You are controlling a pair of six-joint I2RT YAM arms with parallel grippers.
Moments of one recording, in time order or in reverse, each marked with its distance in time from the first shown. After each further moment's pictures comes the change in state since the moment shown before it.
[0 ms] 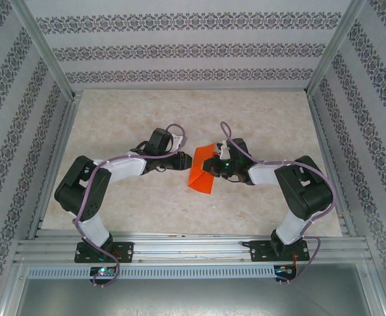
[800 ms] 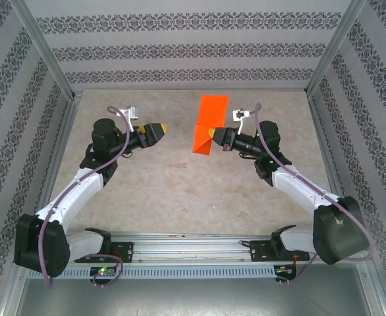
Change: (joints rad) left arm 0.281 -0.515 -0.152 0.307 0.190 -0.297; right arm -0.099 -0.422 0.061 0.188 -0.111 -0.130
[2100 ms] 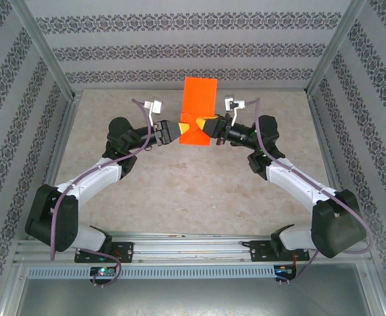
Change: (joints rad) left arm -0.166 0.208 0.070 0.520 0.230 -0.316; right arm 0.088 0.067 0.119 0.233 -0.080 0.032
